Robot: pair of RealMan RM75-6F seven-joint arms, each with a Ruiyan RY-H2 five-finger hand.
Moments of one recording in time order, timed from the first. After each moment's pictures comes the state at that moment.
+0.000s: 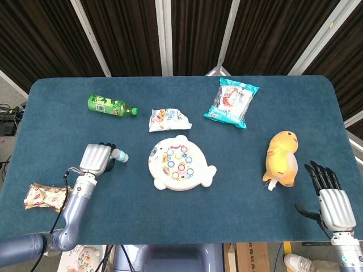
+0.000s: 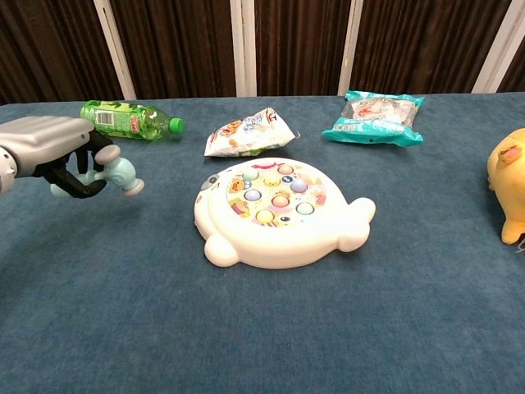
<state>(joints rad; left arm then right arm) -0.66 -1.54 -0.18 -1.55 0.90 1.13 0.66 0.08 -1.12 0.05 -1.65 -1.53 1.47 0.10</state>
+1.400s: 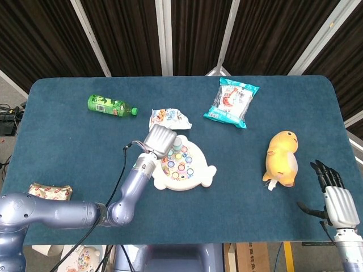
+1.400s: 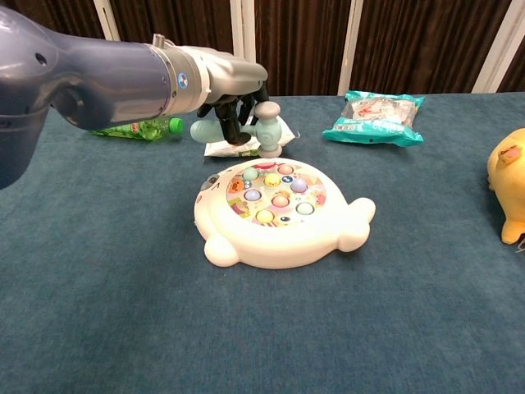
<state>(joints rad) -1.22 -1.63 -0.36 -1.57 0.34 1.03 1.17 0.09 -1.08 0.06 -1.68 -1.45 1.41 0.20</state>
